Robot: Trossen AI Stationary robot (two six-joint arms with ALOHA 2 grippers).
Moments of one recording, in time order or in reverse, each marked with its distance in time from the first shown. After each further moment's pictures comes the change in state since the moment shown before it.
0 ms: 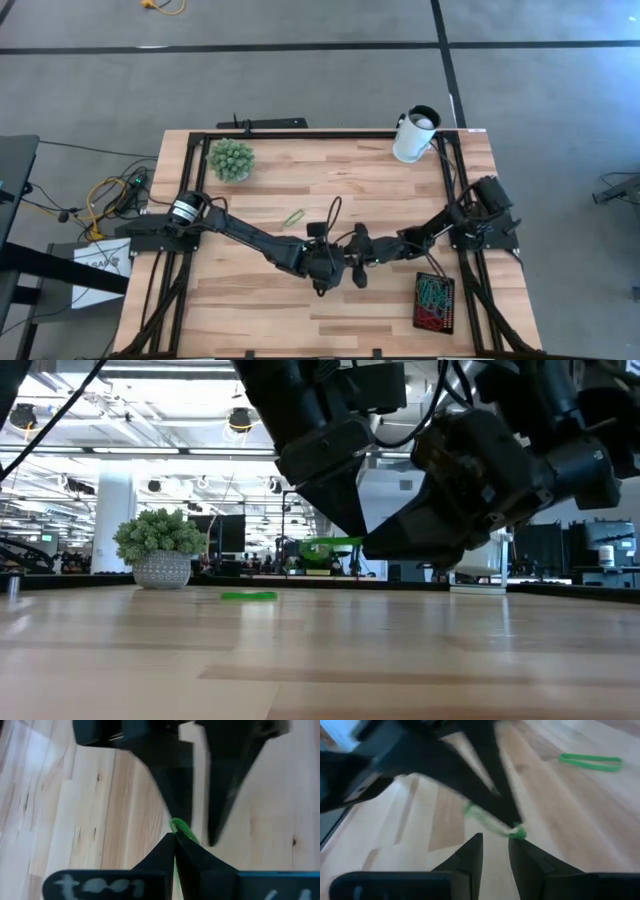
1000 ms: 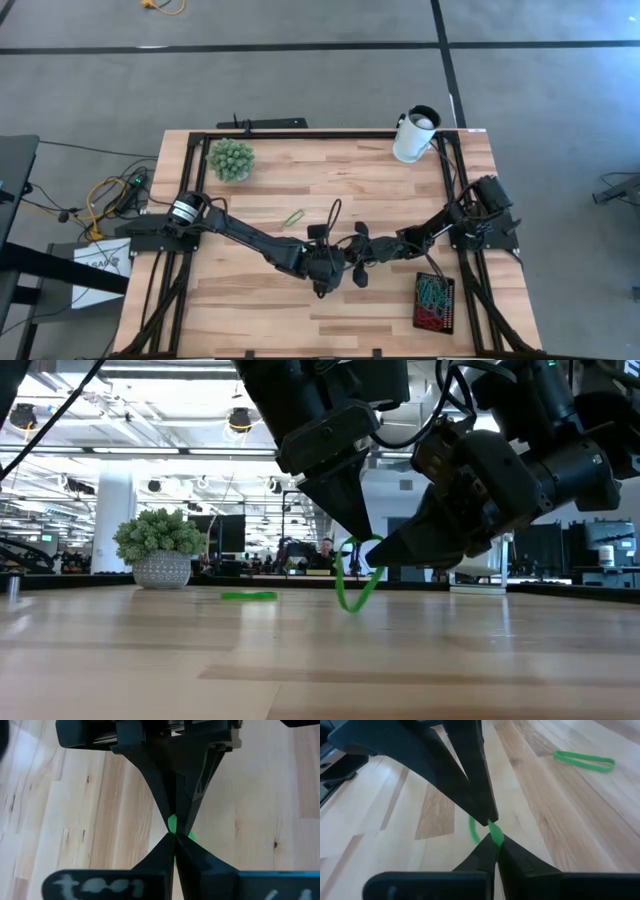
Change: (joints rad) left arm -0.006 -0.001 0.001 0.020 0.030 -0.018; right arm -0.012 0.002 -0.001 -0.037 0.002 -0.075
